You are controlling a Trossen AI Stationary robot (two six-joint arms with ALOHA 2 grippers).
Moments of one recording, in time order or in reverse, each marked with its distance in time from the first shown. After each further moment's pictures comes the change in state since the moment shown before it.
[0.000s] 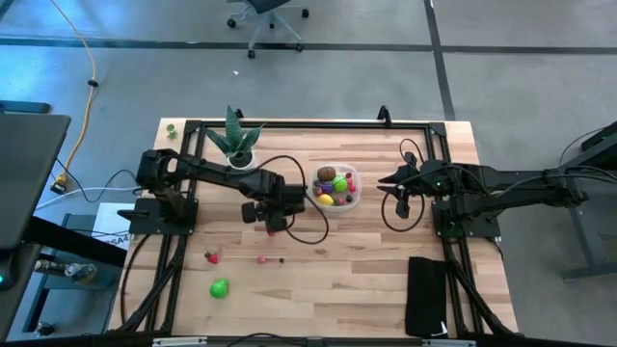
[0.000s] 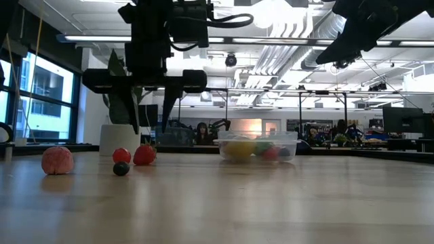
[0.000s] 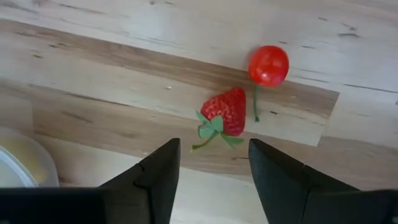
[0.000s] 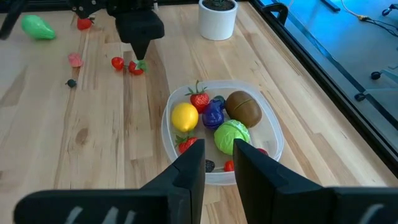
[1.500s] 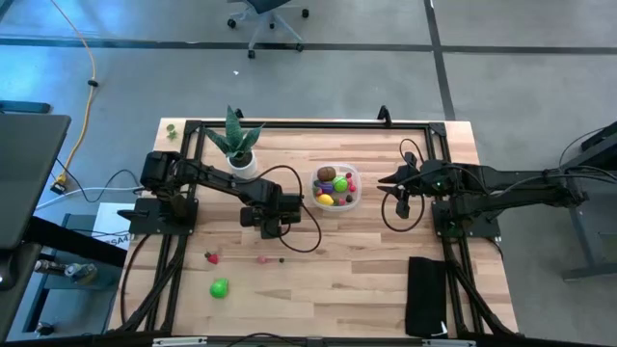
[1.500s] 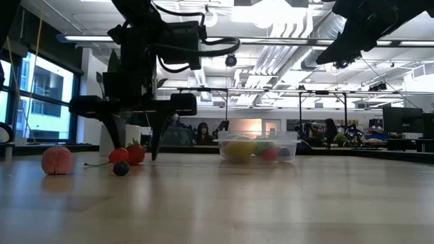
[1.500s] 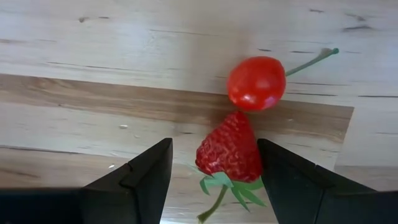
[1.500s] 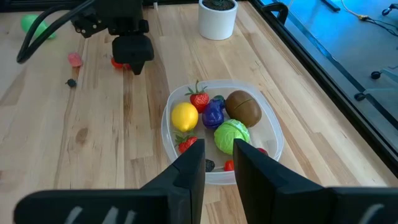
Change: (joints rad) left arm -0.024 0.035 -0.144 0.166 0.016 0.098; right arm 0.000 0.000 0.000 -0.002 0.000 0.000
